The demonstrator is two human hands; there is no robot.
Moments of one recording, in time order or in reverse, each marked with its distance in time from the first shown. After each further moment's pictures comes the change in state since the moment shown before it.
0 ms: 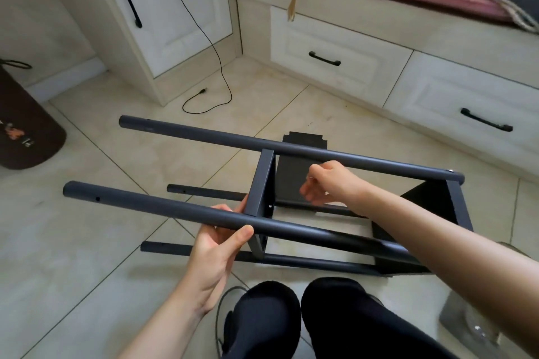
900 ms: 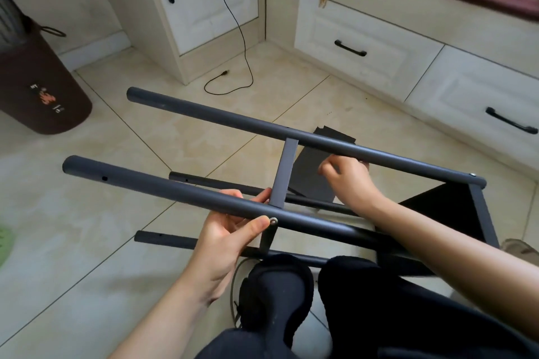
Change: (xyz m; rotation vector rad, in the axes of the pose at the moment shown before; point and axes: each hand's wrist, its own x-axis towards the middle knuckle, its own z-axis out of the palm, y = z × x) left_hand -0.042 0.018 -0.019 0.023 -0.075 0.035; right_hand -0.017 0.017 0.040 -0.478 0.334 -0.279
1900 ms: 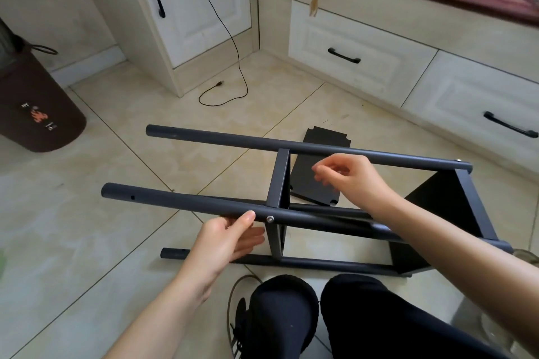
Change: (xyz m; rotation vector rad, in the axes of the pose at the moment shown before) left_hand 0.033 0.008 0.004 0.440 0.141 -0.274; right_hand 0.009 0.002 -0.031 0.349 -0.077 -0.092
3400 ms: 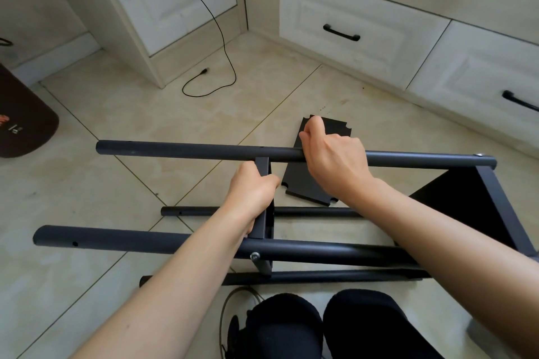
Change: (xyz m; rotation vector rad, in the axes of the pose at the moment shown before) left_hand 0.097 0.063 0.076 0.457 0.174 0.020; right_hand 0.074 0.025 0.027 -0.892 0.279 -0.315
